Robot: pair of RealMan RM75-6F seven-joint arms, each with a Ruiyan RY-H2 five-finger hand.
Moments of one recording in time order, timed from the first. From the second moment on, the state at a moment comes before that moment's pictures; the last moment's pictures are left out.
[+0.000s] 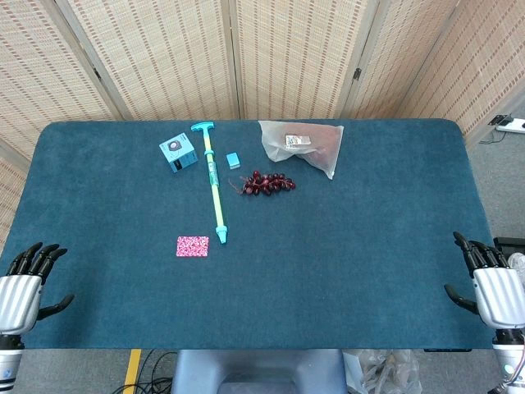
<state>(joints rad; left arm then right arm) -0.11 -1.15 -0.05 -1.59 1.53 1.51 0.11 0.05 -1.12 0.06 -1.58 -1.53 1.52 -0.04</state>
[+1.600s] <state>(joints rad) -0.66 -1.45 -0.08 -1.24 1.40 0.76 -0.01 0.06 -1.10 0.05 -1.63 -1.53 1.50 -0.06</state>
